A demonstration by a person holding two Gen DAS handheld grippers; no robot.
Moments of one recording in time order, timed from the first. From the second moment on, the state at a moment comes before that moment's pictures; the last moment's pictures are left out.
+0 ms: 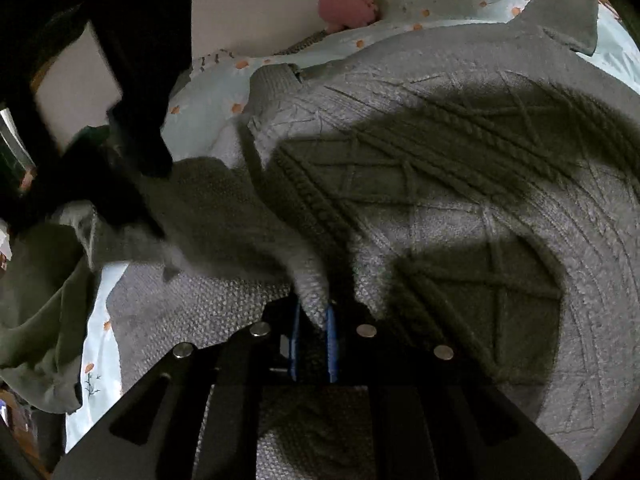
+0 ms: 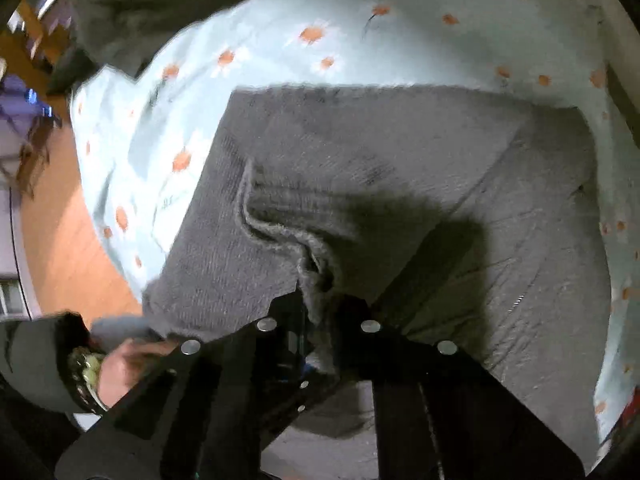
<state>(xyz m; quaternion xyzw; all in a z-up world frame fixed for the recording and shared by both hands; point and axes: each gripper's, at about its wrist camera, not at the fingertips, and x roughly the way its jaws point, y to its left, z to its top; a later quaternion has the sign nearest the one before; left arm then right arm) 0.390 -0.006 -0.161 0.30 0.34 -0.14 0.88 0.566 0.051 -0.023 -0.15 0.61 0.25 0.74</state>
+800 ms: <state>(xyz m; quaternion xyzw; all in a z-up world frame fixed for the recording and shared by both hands) 0.401 0.102 -0.141 -0.39 0.43 -0.23 0.78 0.507 -0.218 0.091 0.20 0.38 0.20 0.88</state>
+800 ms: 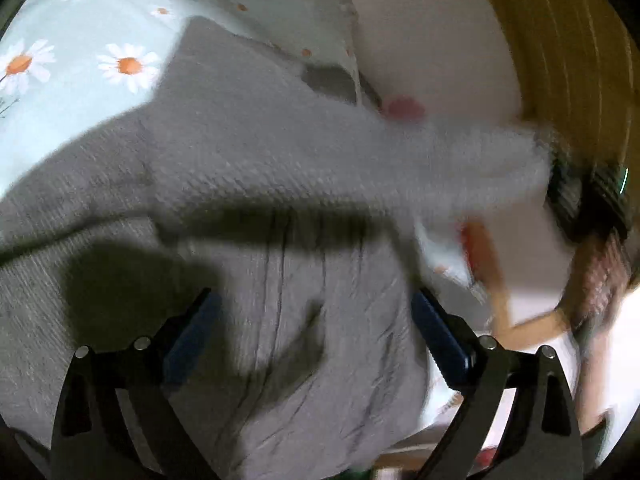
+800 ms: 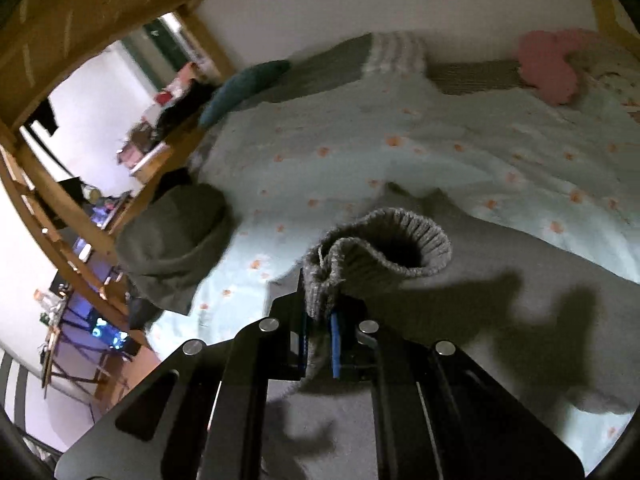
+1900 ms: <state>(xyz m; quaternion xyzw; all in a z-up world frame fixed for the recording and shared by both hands) 0.563 0.110 -0.048 -0.13 0.42 -0.16 0.88 0.465 -0.354 -0.063 0.34 0.32 0.09 0.88</state>
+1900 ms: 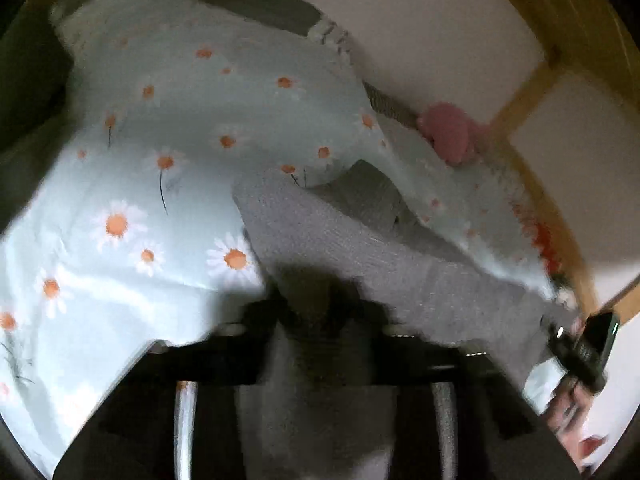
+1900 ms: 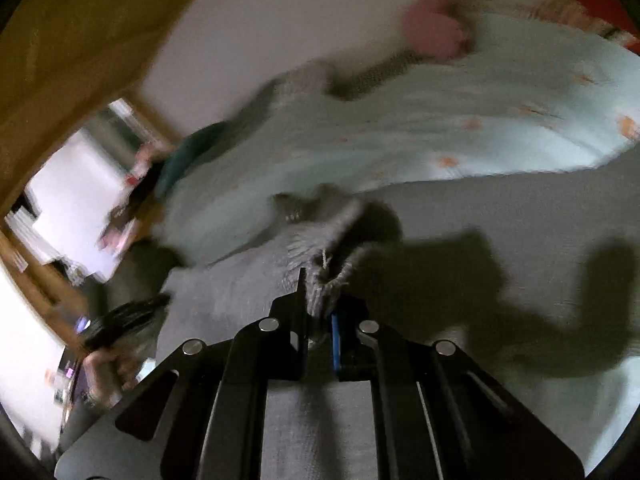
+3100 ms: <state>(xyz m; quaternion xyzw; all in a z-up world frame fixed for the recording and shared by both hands) 0.518 0.069 -0.063 -0.09 0.35 -0.17 0.92 0.442 -0.296 -0.101 0.16 0.35 -0.05 0.92</state>
